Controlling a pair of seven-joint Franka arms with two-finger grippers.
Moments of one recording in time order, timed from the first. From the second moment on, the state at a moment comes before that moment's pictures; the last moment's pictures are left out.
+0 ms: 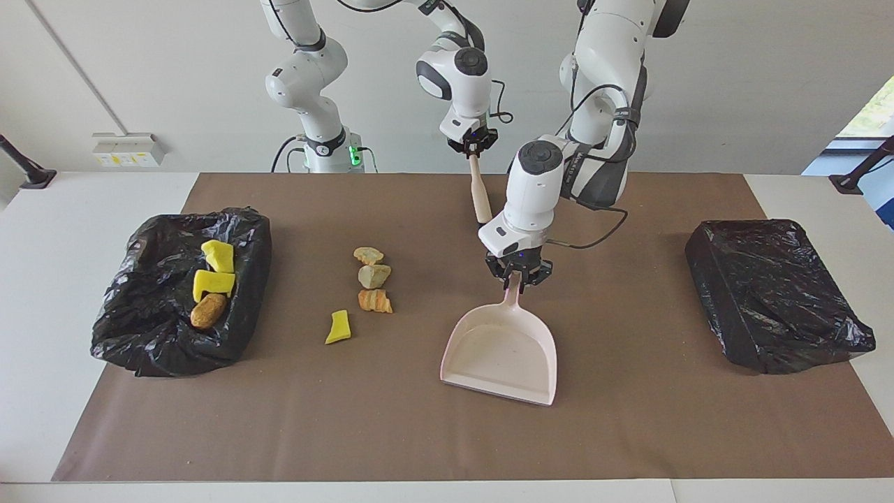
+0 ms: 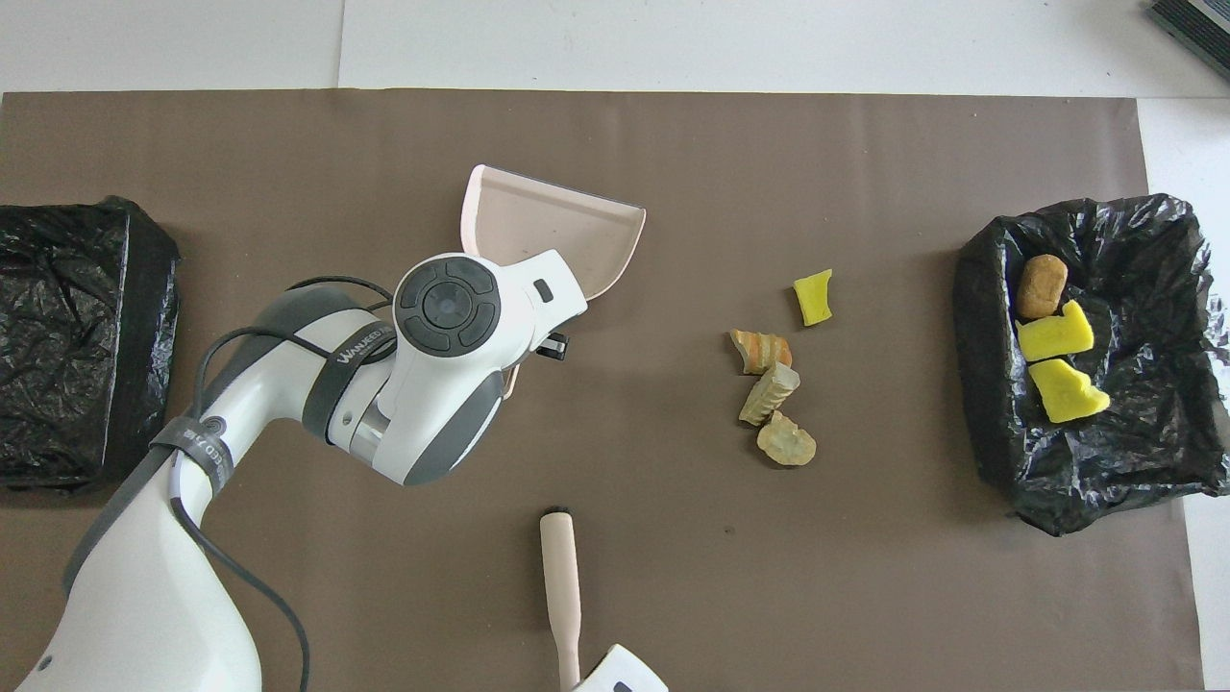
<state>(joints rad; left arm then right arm) -0.40 0.29 -0.17 -1.84 0.13 2.24 -0.28 0.99 -0.10 0.12 -2.42 0.36 2.25 0.81</state>
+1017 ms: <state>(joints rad) -0.38 0.27 -0.16 -1.86 0.14 2.20 0.53 0.30 -0.45 0.11 -2.38 0.15 1.64 0.22</state>
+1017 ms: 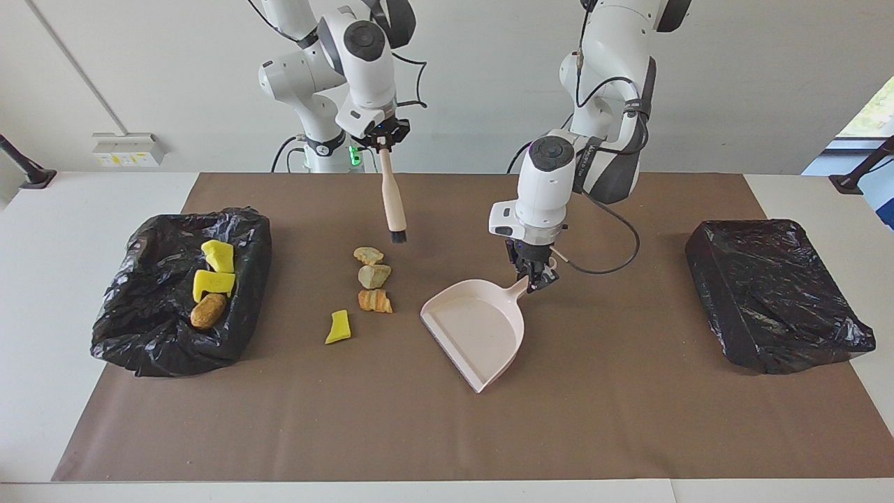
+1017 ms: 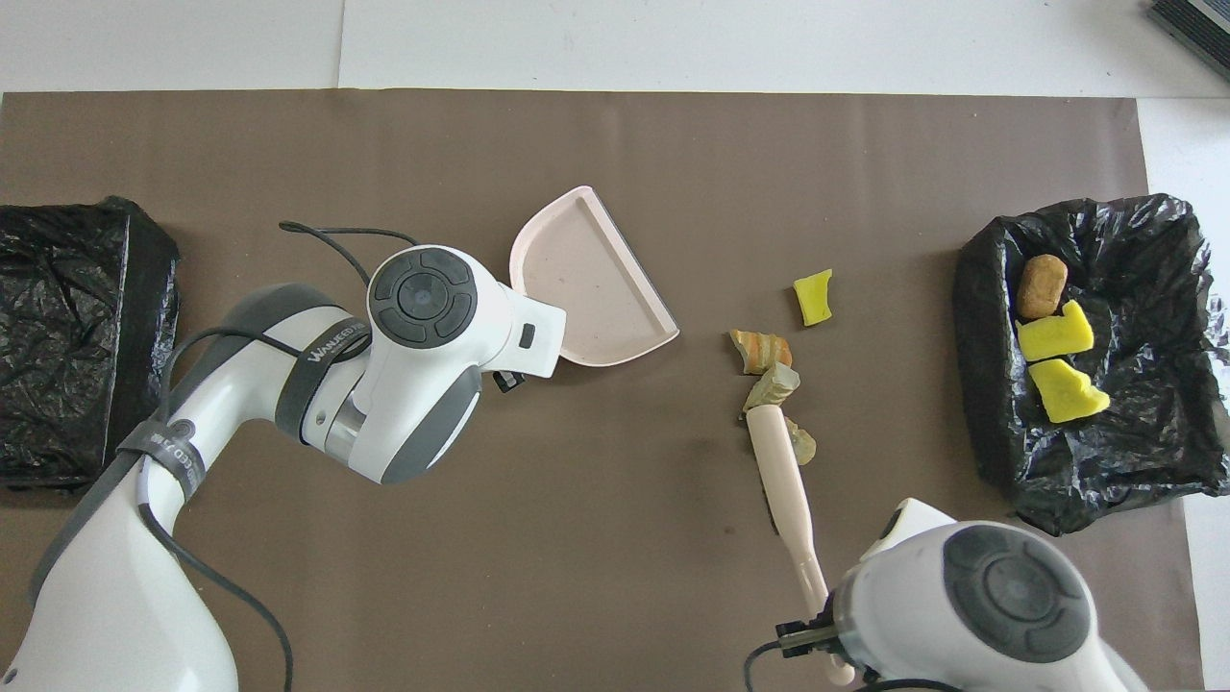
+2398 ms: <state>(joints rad) -0.45 0.11 -0.18 -2.09 0.14 2.10 0.65 0.11 0.15 0.11 -2.10 -0.29 2.03 0.07</state>
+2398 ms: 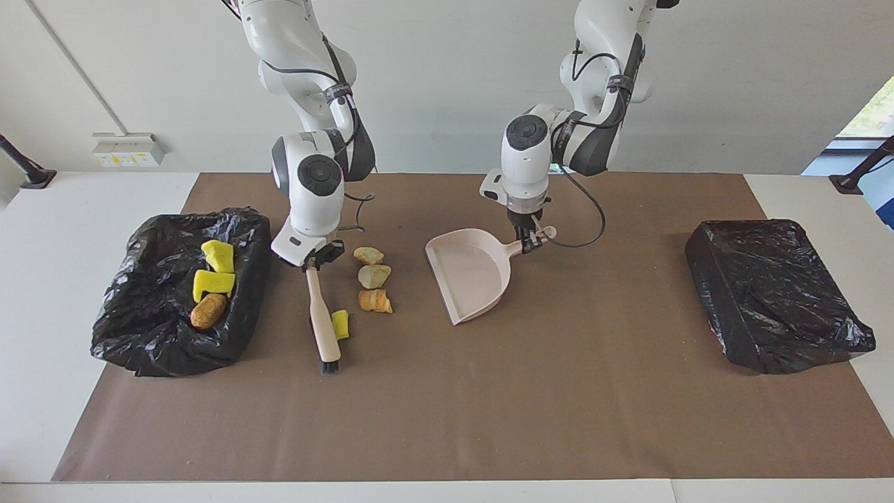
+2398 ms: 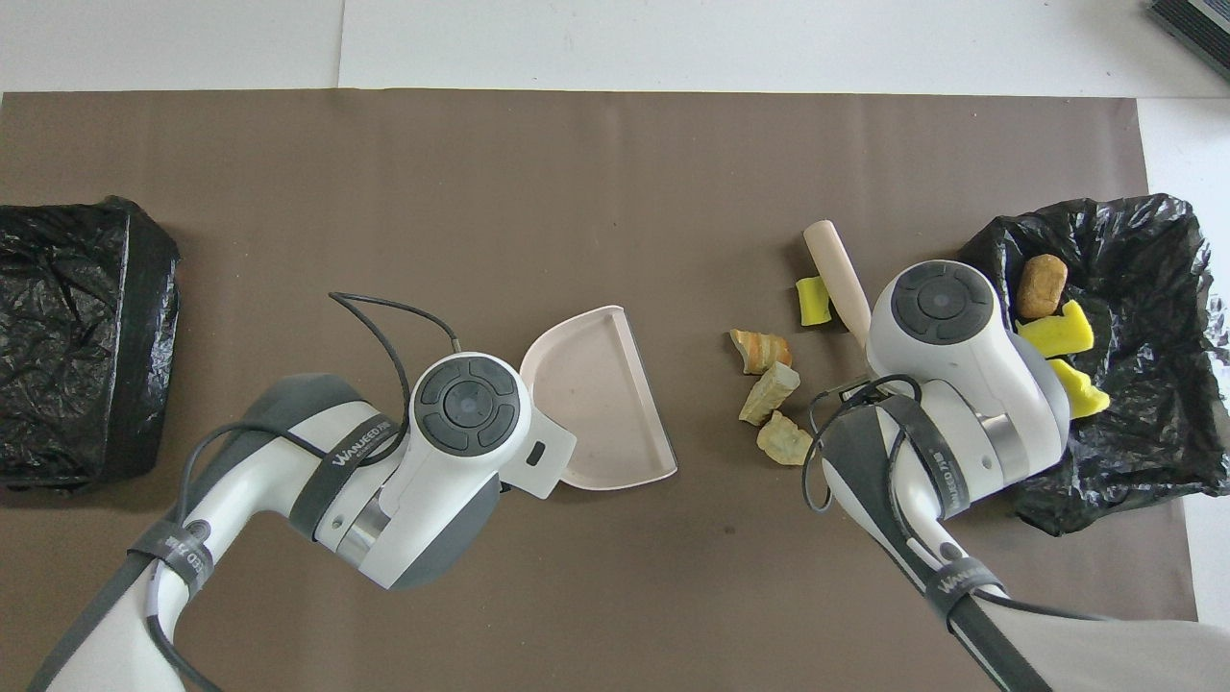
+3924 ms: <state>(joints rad) -0.45 0.10 -0.18 -2.11 0.14 2.10 0.65 0.27 0.03 0.11 -2.01 0.36 1.77 0.19</state>
